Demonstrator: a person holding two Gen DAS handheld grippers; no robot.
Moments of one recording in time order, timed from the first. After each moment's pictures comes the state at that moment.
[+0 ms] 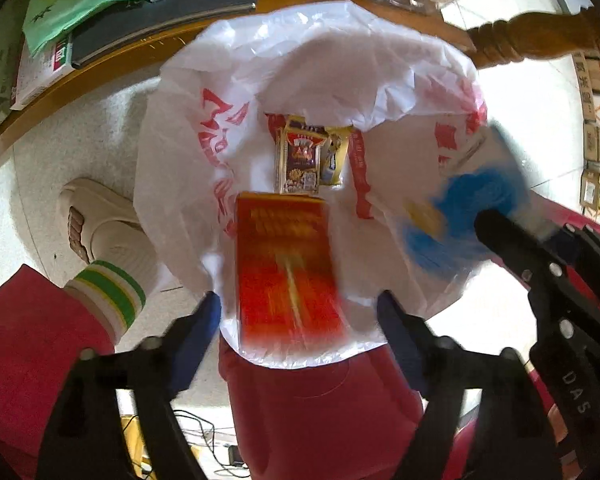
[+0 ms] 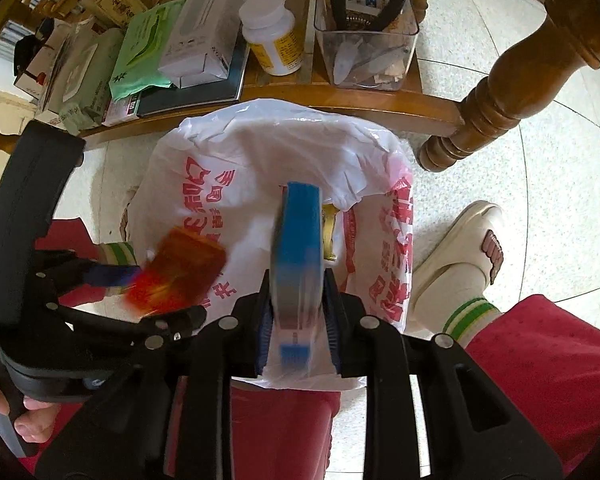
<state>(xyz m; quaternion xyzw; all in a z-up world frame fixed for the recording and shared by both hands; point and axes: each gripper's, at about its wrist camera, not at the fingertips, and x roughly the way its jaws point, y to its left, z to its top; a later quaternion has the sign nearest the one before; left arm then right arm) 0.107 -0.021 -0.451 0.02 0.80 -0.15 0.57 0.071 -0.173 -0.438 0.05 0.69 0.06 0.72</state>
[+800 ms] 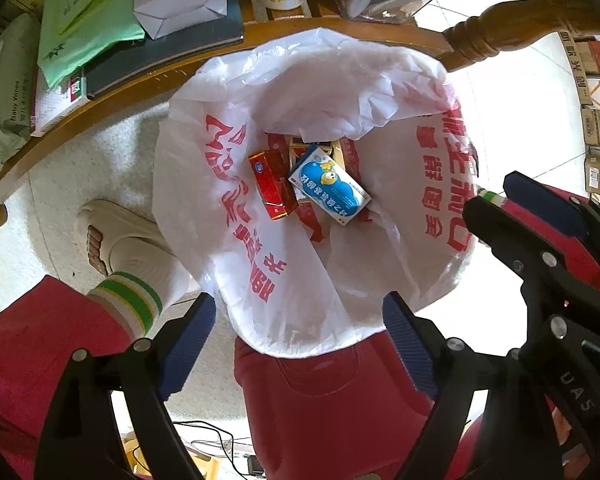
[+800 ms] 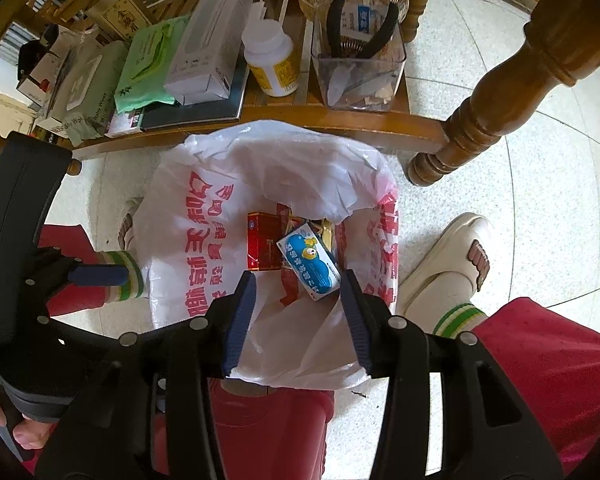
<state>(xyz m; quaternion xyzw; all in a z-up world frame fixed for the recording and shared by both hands) 0.099 -0.029 -0.422 0.06 0.78 -0.17 0.60 0.064 -0.171 -0.412 0.04 0.67 0.05 0.74</state>
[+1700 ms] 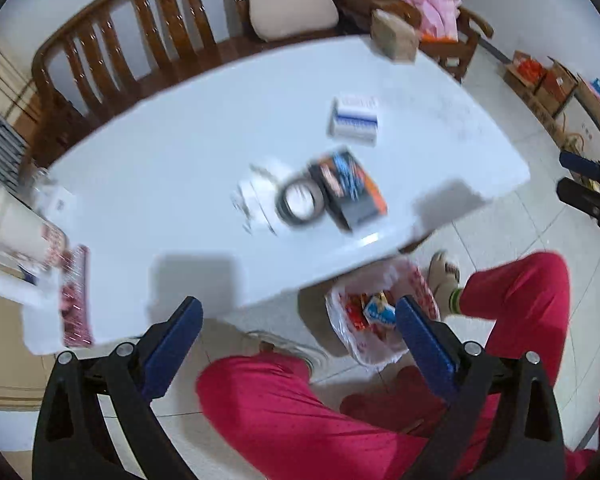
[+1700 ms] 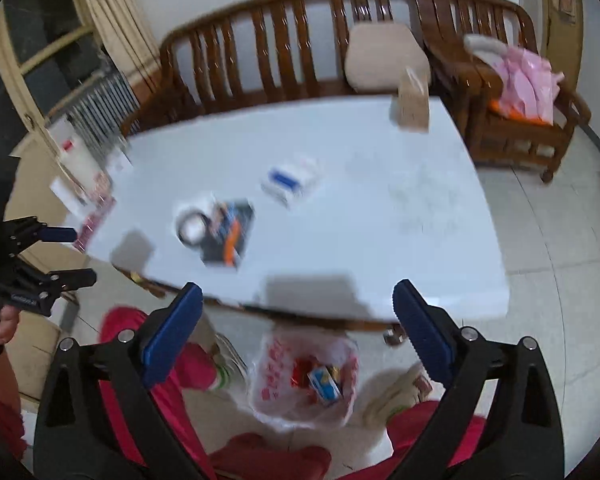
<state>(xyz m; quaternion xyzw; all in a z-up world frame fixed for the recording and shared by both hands) 0.111 0.060 -0.008 0.15 0.54 -0.15 0.82 0.053 -0.226 -0.035 0.07 0.42 0.13 0.90</state>
